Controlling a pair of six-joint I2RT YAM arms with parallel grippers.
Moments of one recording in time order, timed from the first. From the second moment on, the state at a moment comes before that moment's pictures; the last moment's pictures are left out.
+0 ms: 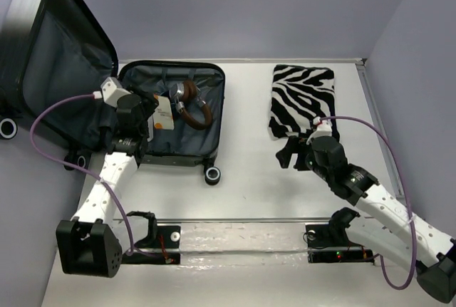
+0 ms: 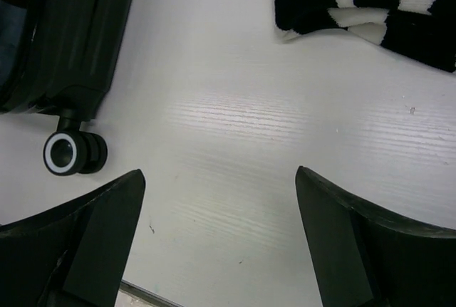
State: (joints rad) left arm -0.14 1.07 0.82 0.03 -0.35 -0.72; right arm 0.65 0.73 0.59 -0.37 0.20 0.57
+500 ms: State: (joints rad) left arm -0.42 1.09 0.81 0.07 -0.34 -0.76; right arm 0.63 0.96 0.66 -0.37 0.25 0.56
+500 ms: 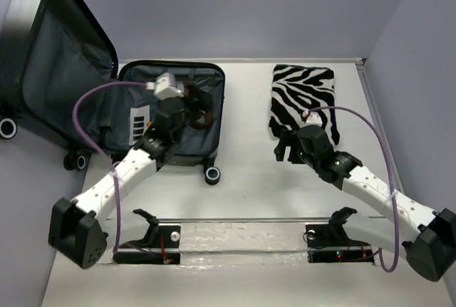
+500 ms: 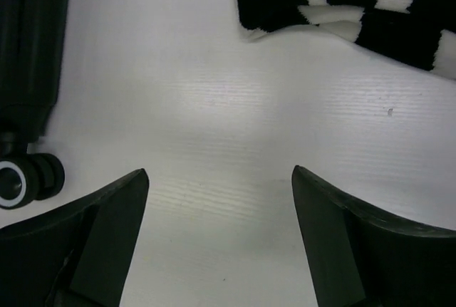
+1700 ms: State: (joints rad) left arm -0.81 2.28 1.57 0.13 -0.06 -0.82; right arm 0.27 0.98 0.85 -0.36 0.08 0.49
